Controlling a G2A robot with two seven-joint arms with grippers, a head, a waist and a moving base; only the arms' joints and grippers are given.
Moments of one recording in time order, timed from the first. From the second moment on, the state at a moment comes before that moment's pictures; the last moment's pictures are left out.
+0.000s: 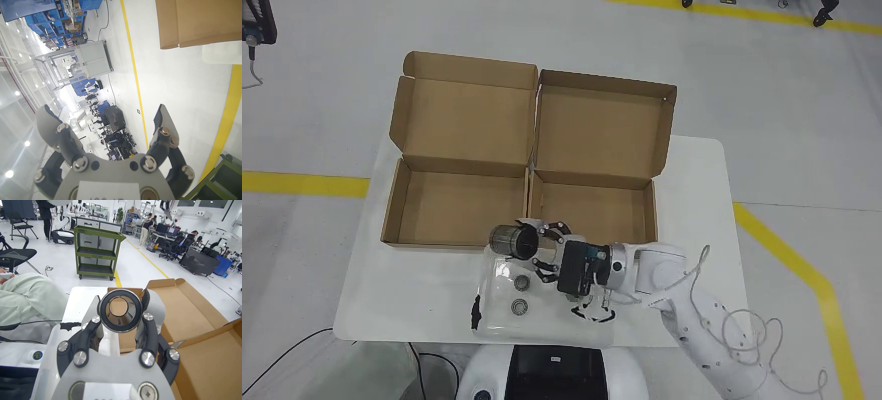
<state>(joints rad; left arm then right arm) 0.11 -0.38 -0.87 -1.29 2.37 -0.77 0.65 -1.20 -1.26 0.91 -1.81 -1.40 -0.74 -0.14</state>
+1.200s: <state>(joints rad) 0.11 -0.38 -0.87 -1.29 2.37 -0.77 0.65 -1.21 -1.23 1.16 -2.07 -1.25 -0.74 -0.16</state>
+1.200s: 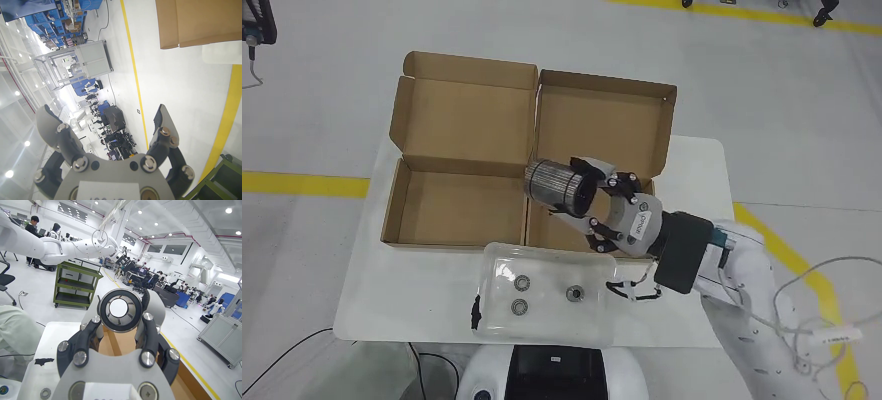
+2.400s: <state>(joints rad) 0.11 -0.38 -0.87 -1.29 2.37 -0.77 0.65 -1.20 -1.23 1.01 -1.82 -1.23 -0.57 0.39</state>
